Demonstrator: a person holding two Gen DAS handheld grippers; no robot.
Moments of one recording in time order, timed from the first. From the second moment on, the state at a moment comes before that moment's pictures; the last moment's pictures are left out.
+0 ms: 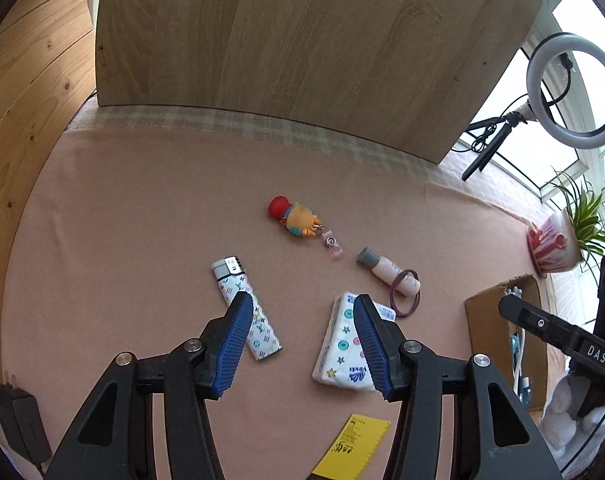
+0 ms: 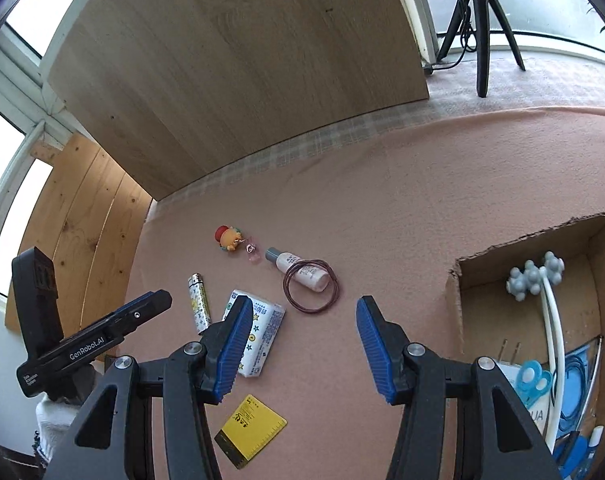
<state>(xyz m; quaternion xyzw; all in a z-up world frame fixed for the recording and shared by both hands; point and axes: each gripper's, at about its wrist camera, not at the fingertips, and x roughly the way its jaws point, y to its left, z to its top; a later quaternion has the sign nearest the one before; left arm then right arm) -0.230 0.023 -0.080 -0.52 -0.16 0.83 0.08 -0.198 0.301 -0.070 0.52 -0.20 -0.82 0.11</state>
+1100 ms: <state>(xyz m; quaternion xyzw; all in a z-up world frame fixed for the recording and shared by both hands) -0.346 0.051 -0.150 -0.56 -0.15 0.82 0.01 -0.261 0.241 -0.150 0.60 -0.14 -0.78 0.10</state>
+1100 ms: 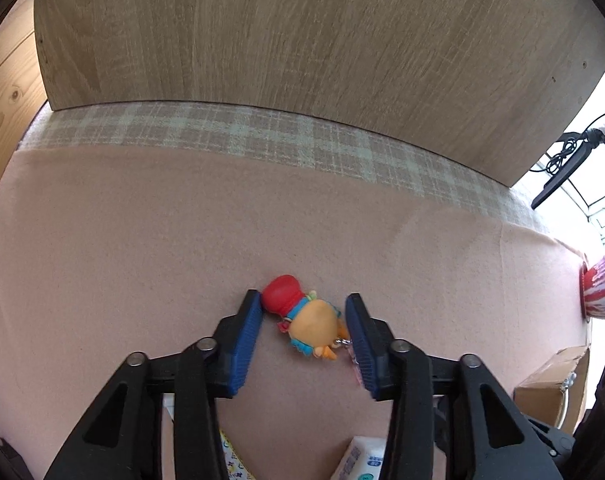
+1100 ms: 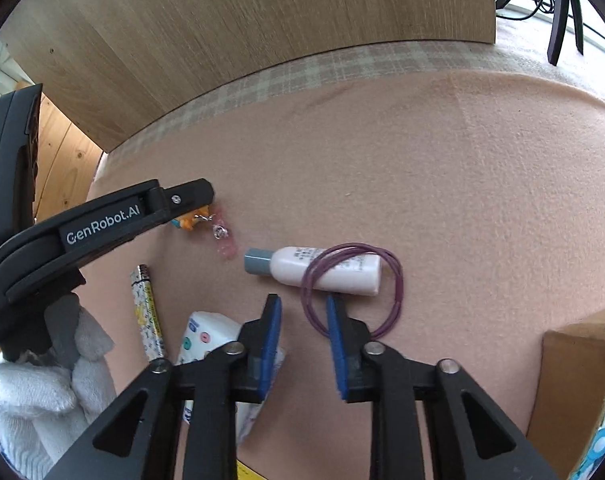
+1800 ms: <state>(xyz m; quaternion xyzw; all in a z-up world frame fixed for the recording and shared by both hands) -0.330 0.044 -0.151 -0.55 -0.17 0.81 0.05 -0.219 0.287 -0.150 0.58 -0.21 -0.78 0.09</state>
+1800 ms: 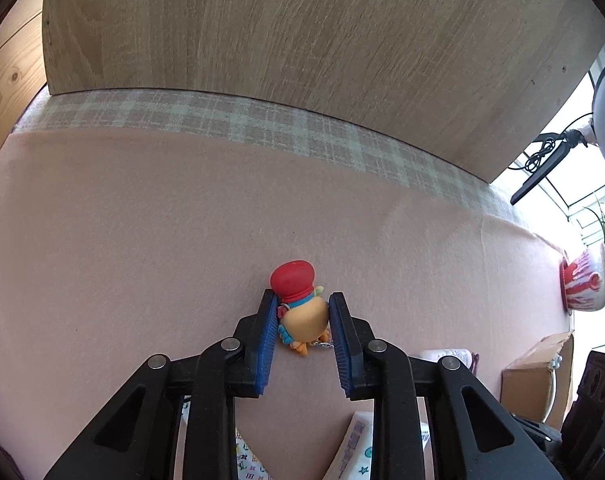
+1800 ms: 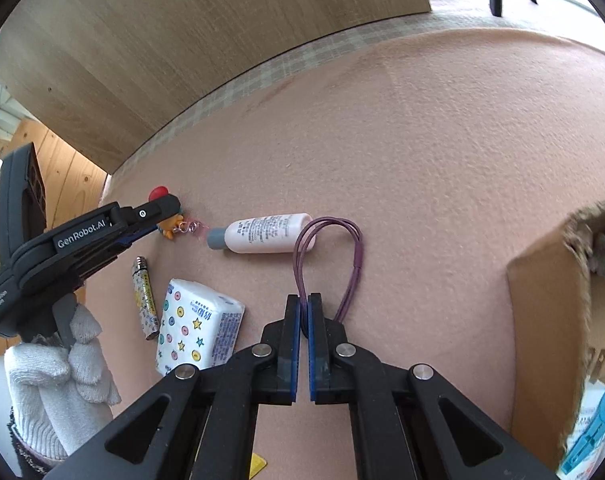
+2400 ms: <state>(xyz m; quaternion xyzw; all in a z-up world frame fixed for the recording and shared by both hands) -0.283 0.039 -0.095 -0.51 -0.19 0.83 0.08 -0.144 0.348 -0.075 0.52 -0.27 -0.80 0.13</state>
